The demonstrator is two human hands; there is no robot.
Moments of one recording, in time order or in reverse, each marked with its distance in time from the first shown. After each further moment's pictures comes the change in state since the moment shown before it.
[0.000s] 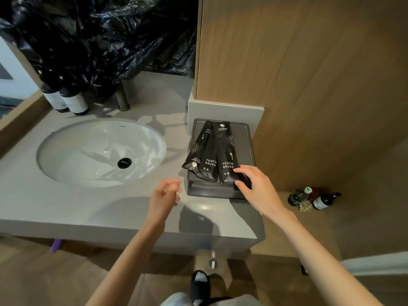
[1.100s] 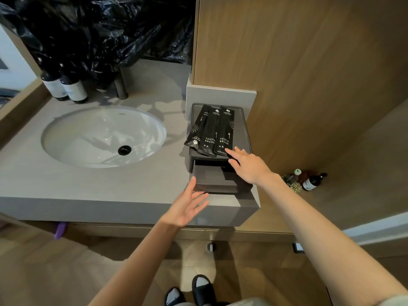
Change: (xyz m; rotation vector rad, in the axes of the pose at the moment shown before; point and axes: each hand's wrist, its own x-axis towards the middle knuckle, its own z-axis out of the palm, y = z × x) left_hand -0.042 -0.051 0.019 -0.622 -0.440 -0.538; right_hand -0.003 -0.012 0.009 -0.366 -0.281 0.065
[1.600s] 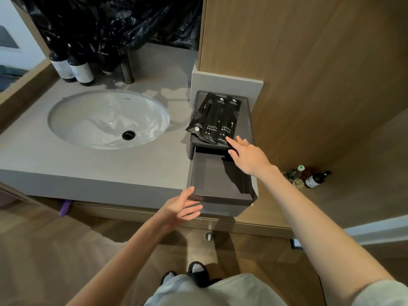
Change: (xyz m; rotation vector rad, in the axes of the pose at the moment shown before) left_hand -0.037 -0.030 -0.021 0.210 0.151 -0.077; right_hand -0.003 -0.001 0.003 -0.077 0.028 -0.028
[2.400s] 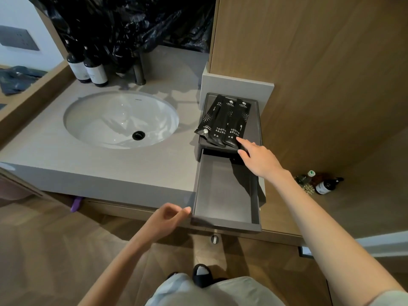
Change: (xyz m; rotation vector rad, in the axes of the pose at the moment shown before) left_hand -0.055 -0.007 -0.034 0.749 0.144 0.360; right_hand -0.004 0.004 -0.005 0.169 0.074 -0.024
